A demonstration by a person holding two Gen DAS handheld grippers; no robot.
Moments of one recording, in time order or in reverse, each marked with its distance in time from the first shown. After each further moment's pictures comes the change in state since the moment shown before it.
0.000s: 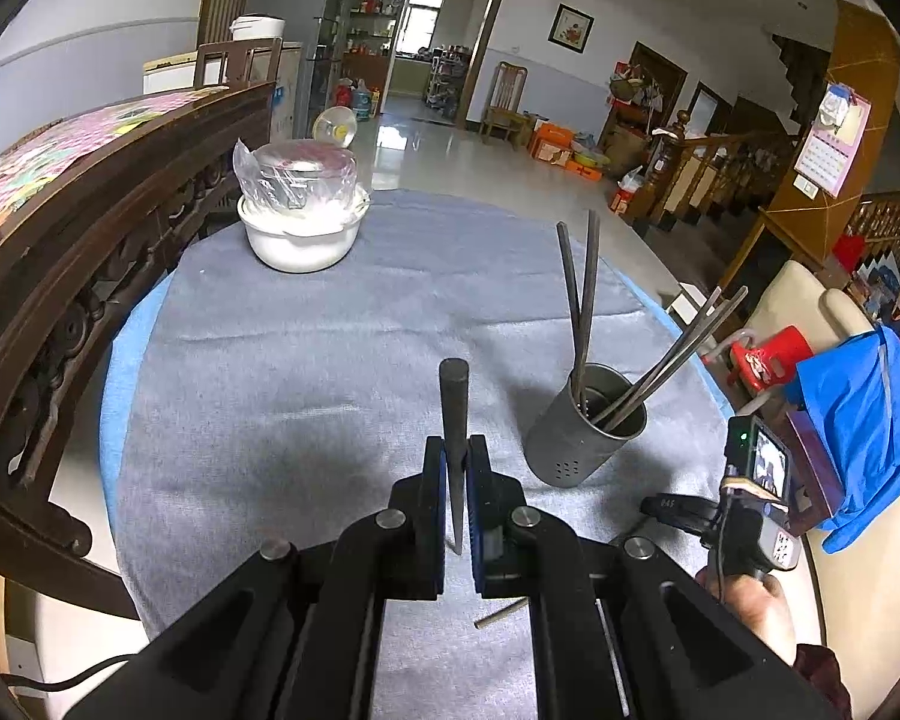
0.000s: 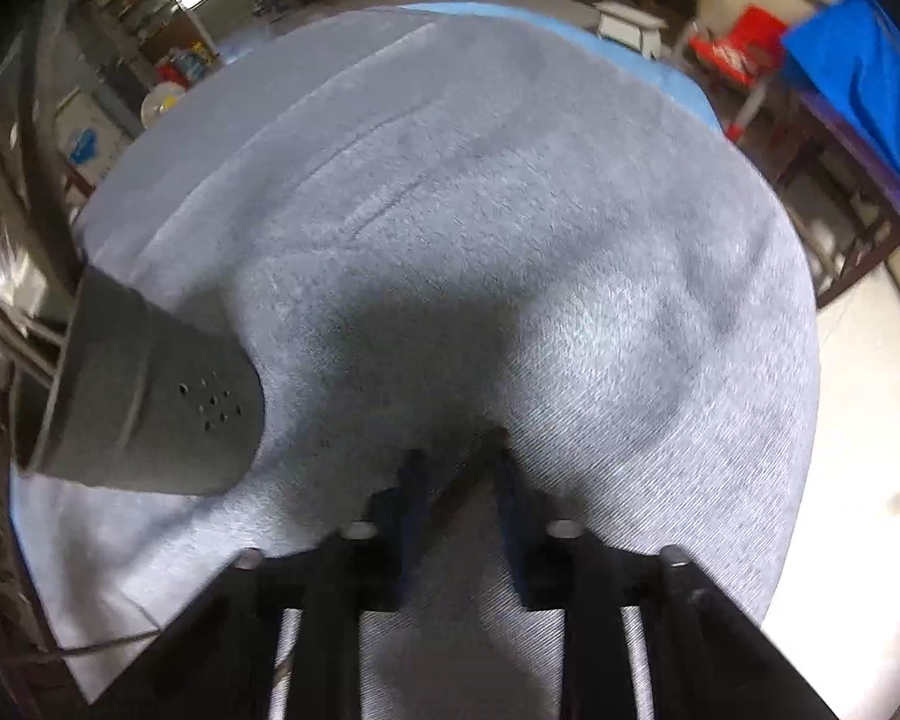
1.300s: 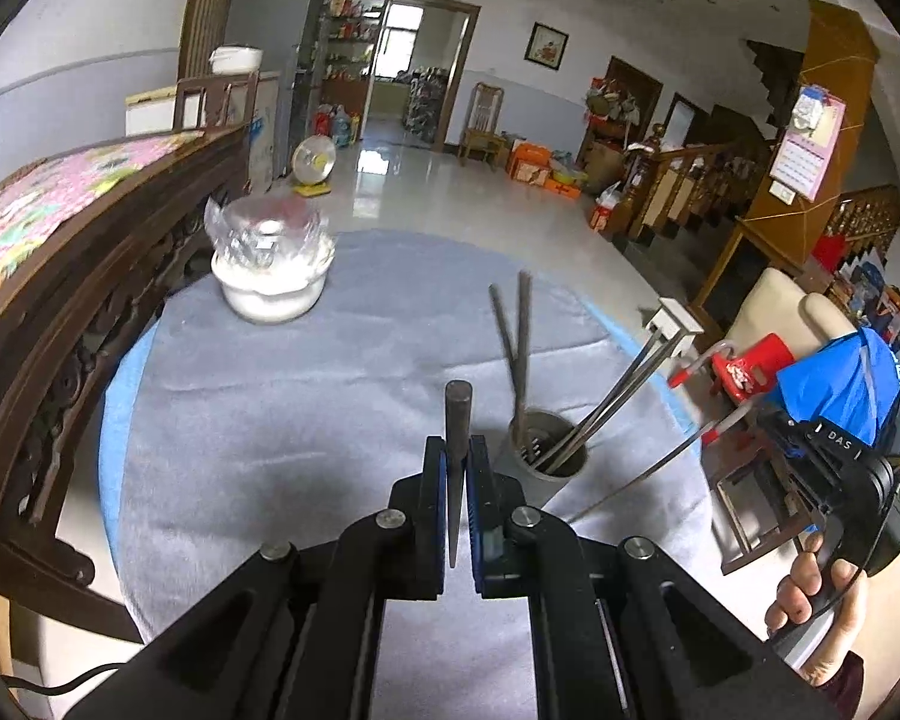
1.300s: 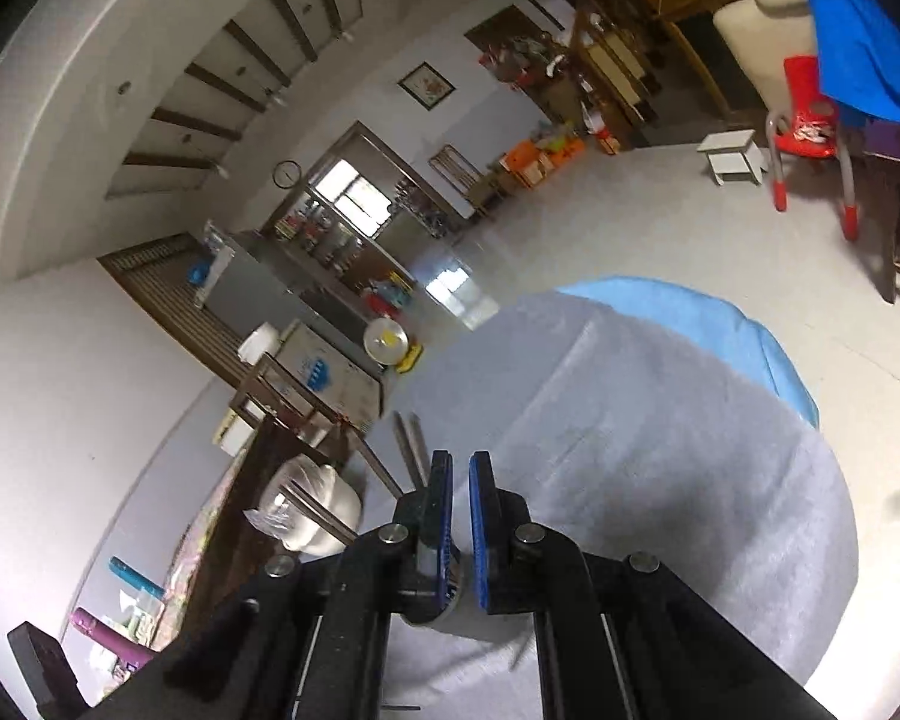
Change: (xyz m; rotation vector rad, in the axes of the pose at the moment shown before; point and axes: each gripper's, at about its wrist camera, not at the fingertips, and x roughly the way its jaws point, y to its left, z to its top) left arm -0.035 -0.041 0.028 0.046 -0.065 -0.036; right arm -0.187 -0.083 0.018 0.176 -0.532 0.650
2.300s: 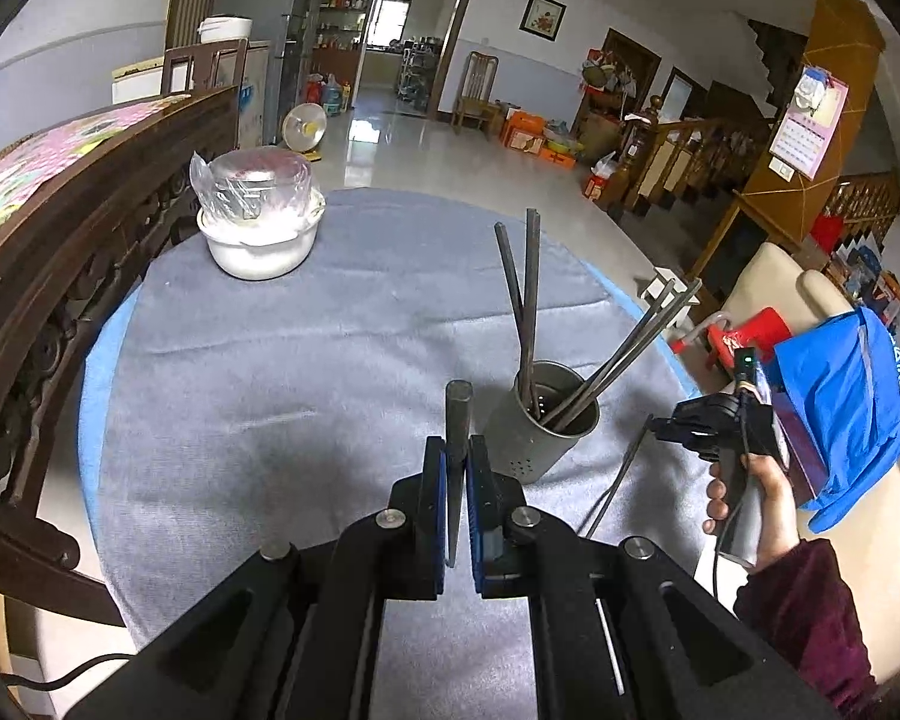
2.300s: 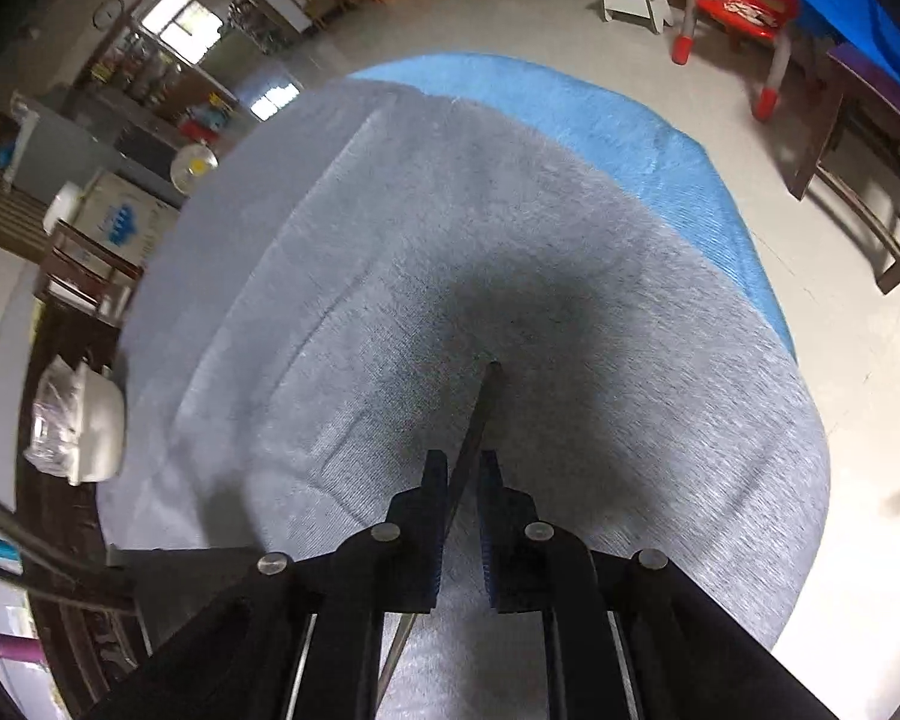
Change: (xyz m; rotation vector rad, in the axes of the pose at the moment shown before) left arm 0.029 0.013 -0.021 -0.008 0.094 -0.024; right arm 0.190 -0.110 -0.009 0.025 0.518 -0.467
